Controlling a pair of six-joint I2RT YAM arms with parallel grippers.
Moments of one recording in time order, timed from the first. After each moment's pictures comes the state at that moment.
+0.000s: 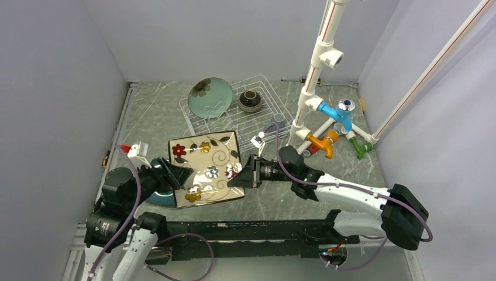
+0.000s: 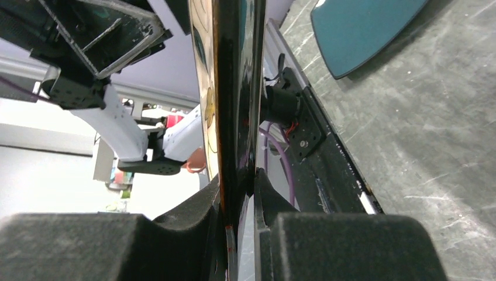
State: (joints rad) left arm -0.23 0.28 0.78 -0.83 0.27 -0.62; right arm 0.94 1.16 0.58 0.43 -0.51 1.03
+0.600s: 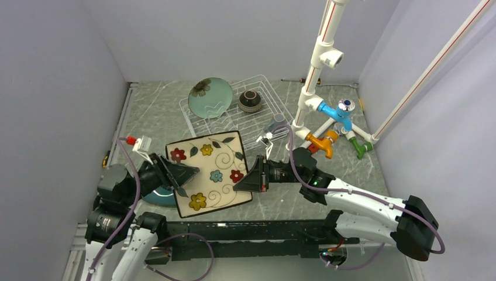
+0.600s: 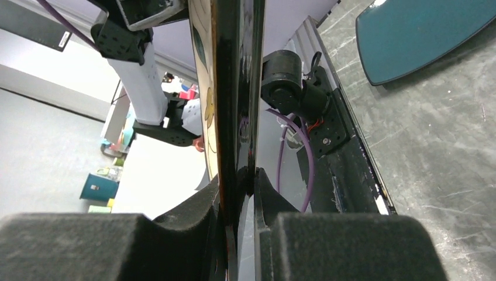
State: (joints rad) left arm -0.23 0.30 0.76 -0.59 0.55 -0.75; right arm 0.93 1.02 0.56 0.45 -0.62 0.97
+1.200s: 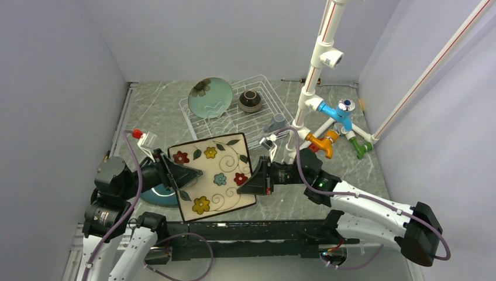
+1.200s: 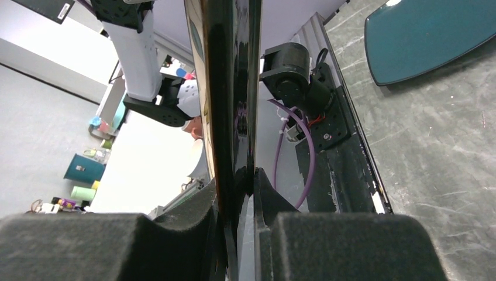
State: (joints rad) left arm -0.23 0.40 0.85 -0.58 0.76 -0.70; right arm 0.92 0.94 0.55 0.39 -0.66 0.89
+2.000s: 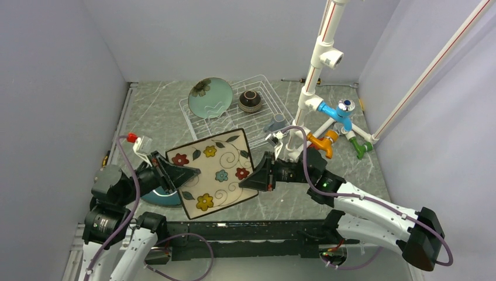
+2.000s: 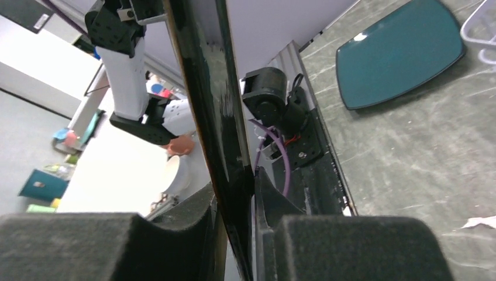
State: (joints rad) left arm -0.23 0.35 0.84 -0.54 0.71 -0.71; right arm 0.89 0.90 0.55 0.38 -0.62 0.82
